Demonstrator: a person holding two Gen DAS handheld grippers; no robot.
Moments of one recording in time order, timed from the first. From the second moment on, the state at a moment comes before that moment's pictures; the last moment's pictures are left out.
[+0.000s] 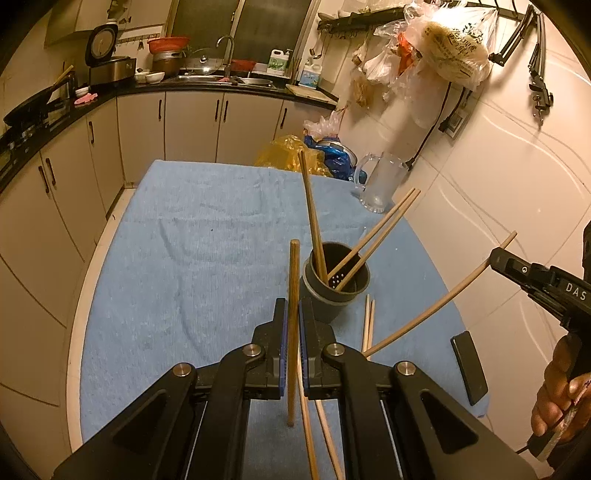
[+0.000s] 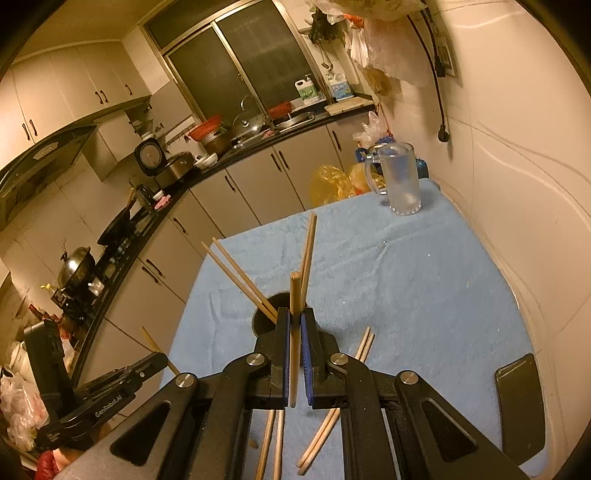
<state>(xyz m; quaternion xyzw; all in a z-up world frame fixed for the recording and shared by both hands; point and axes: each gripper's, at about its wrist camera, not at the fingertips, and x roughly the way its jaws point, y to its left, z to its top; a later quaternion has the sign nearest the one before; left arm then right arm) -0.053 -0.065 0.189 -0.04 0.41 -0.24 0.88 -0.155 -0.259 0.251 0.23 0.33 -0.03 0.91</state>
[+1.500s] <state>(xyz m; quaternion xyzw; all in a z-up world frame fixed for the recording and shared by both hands) -0.023 -0.089 0.275 -0.02 0.33 -0.27 0.90 -0.136 -0.282 0.317 0.25 0.28 -0.02 0.93</state>
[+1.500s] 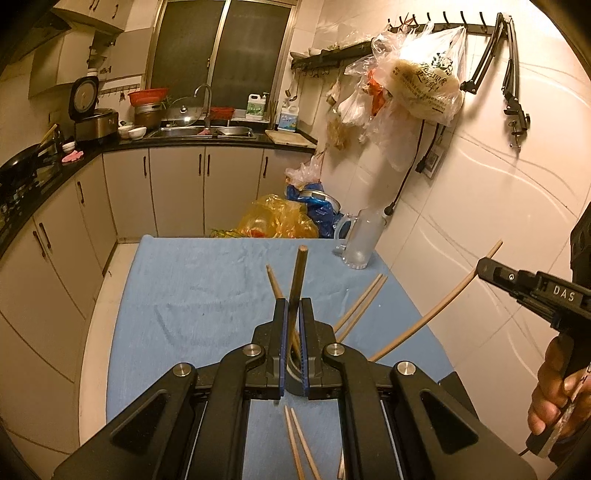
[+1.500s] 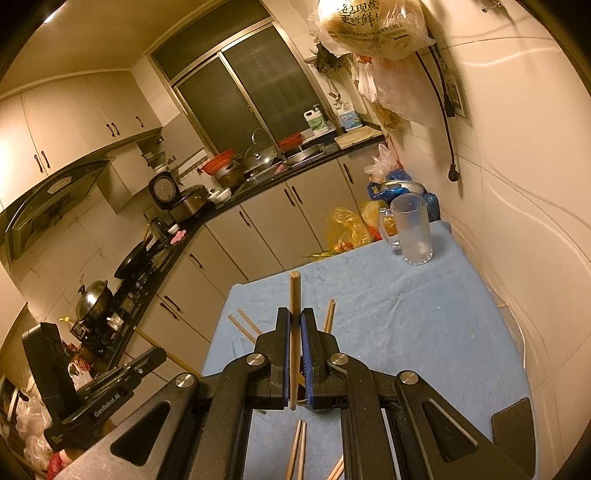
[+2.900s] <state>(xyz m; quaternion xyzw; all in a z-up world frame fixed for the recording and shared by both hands) 0.039 -0.117 0.225 -0.06 0.40 -0.26 0.88 -0.032 -0.286 0.229 0.22 0.39 -0.04 0.89</state>
